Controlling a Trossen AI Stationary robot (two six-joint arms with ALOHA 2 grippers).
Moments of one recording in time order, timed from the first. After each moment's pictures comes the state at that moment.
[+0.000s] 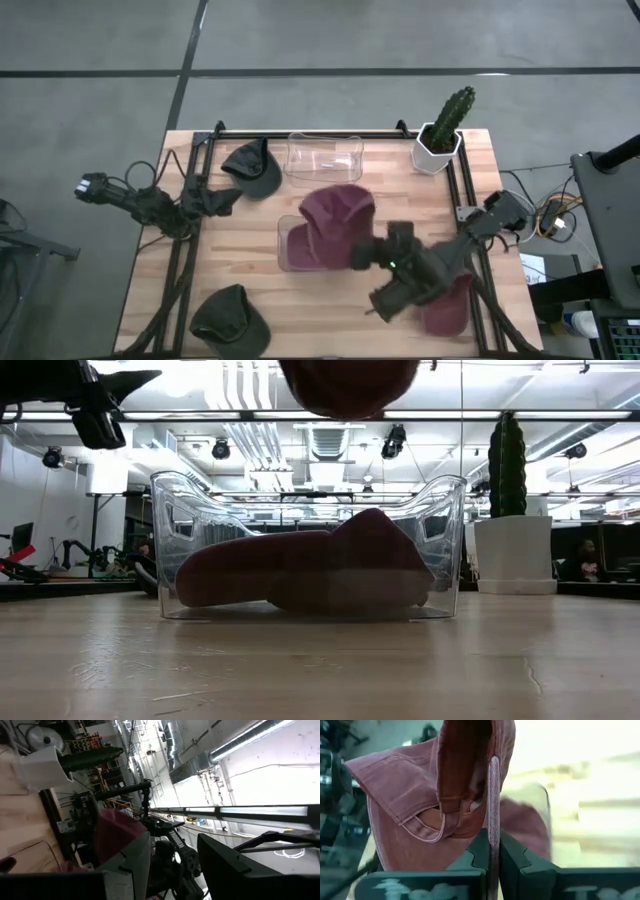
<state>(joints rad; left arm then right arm) -0.34 0.30 0.16 0.52 -0.56 -1.11 0.58 1.86 1.92 -1.52 0.92 2.19</state>
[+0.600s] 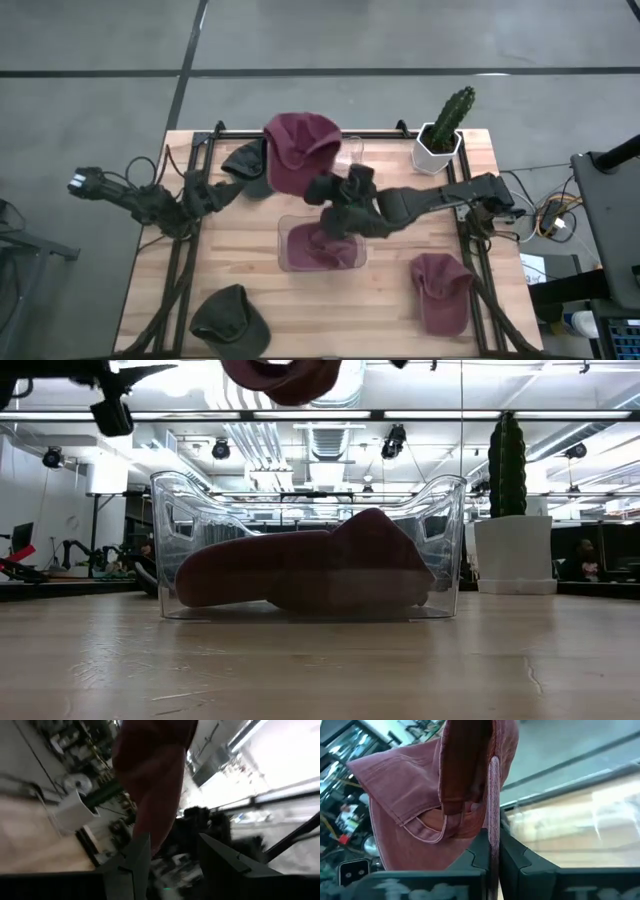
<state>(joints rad) -0.34 0.50 0.29 0.52 -0.67 -0.81 0.23 1.87 1.91 -0.80 1.11 1.49</state>
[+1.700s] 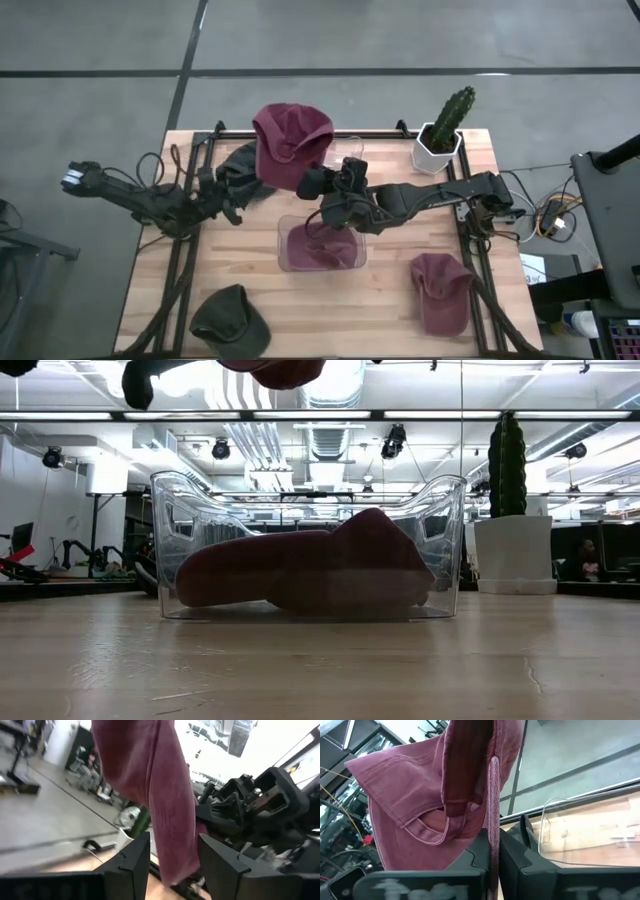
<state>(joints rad) -0.31 0.70 0.50 0.52 -0.77 -0.31 0.21 1.87 1.91 -0.59 1.10 1.34</state>
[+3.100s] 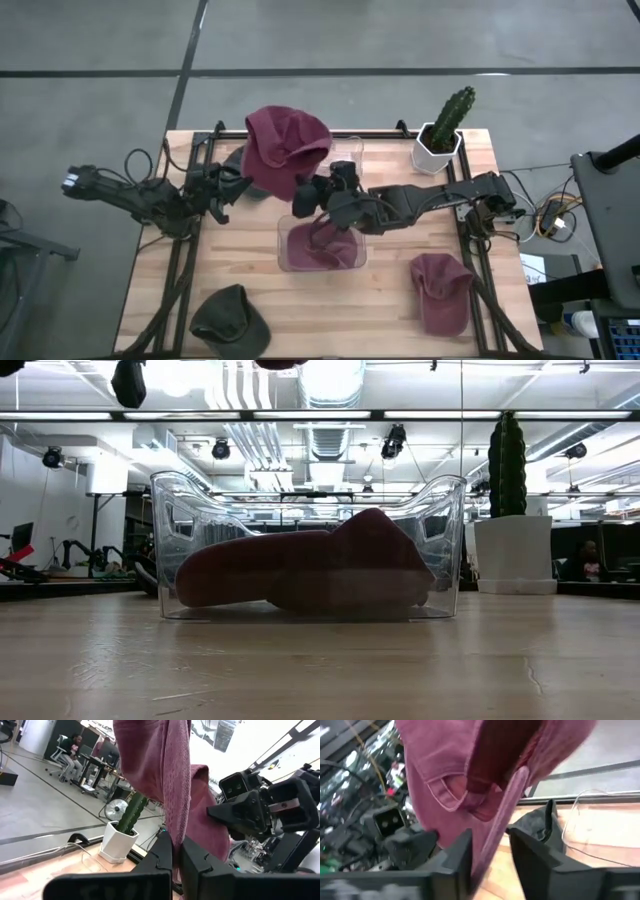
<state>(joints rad) -0.29 0.54 0.50 0.35 -0.66 -0.38 0.23 1.85 1.91 -0.46 0.89 1.03</state>
